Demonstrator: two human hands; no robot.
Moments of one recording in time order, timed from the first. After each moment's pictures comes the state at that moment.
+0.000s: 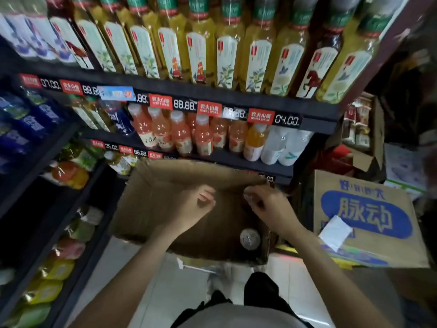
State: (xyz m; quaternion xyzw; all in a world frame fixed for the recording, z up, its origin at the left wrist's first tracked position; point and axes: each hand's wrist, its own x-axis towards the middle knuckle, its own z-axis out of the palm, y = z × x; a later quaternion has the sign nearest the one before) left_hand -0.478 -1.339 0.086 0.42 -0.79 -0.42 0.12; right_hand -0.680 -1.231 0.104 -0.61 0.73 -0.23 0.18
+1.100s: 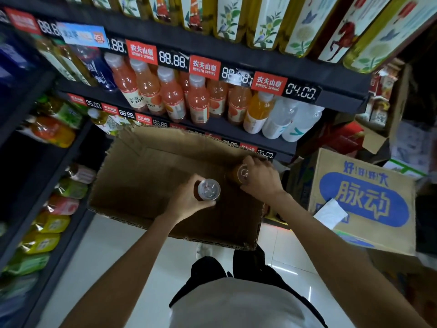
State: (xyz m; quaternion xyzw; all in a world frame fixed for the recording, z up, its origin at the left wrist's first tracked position) left_hand -0.489 -1.330 -0.004 0.47 -0.73 -0.48 0.09; right_hand -0.708 -1.284 0.045 -0.62 0.77 0.01 0.17
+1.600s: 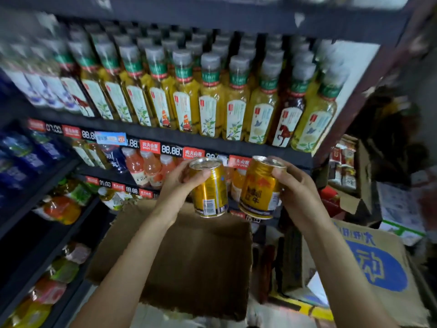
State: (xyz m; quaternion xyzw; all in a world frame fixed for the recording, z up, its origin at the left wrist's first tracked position) left_hand -0.546 -1.367 0.226 0.38 -0.60 -0.61 0.36; right_hand -0.751 -1.256 0.245 -0.29 0.54 -0.64 0.46
